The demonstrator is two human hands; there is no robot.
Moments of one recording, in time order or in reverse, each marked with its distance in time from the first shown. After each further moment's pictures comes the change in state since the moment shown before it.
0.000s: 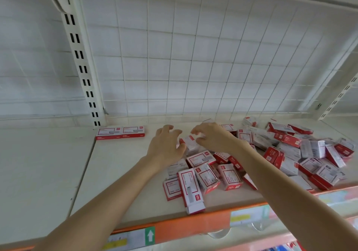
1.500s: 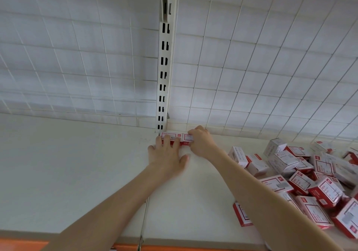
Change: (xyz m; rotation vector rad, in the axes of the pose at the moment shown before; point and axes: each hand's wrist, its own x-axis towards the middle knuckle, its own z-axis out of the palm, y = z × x) left_hand -0.023 -0.147 -0.032 0.396 0.044 -0.260; right_hand 0.132 -0.142 0.079 0.070 0.067 0.046
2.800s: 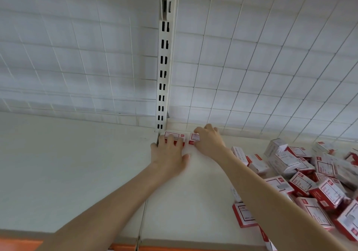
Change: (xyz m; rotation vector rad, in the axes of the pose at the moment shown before) left_hand 0.001 0.008 -0.011 0.024 -0.058 0.032; right_hand -0.006 0.014 -0.009 -0.057 0.055 0.045
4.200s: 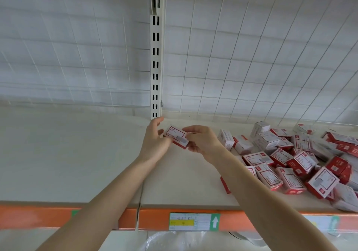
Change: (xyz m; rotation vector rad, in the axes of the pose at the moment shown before) left_hand -0.048 -0.006 -0.024 -1.267 0.180 -0.195; right_hand -0.081 -0.020 -0.011 1.170 -0.117 0.226
